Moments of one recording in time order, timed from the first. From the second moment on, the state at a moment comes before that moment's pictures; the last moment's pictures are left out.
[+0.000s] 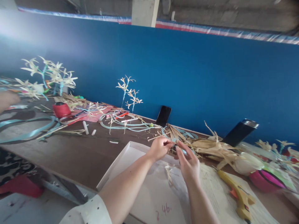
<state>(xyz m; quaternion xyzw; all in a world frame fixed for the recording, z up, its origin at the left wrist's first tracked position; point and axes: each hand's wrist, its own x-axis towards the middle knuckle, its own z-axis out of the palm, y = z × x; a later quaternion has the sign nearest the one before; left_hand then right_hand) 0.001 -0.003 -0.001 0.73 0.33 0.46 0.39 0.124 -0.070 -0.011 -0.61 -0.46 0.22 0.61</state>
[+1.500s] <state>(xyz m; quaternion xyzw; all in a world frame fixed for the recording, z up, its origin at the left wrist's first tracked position) 0.010 -0.016 -0.003 0.72 0.41 0.39 0.41 0.128 -0.056 -0.023 -0.70 -0.48 0.03 0.52</state>
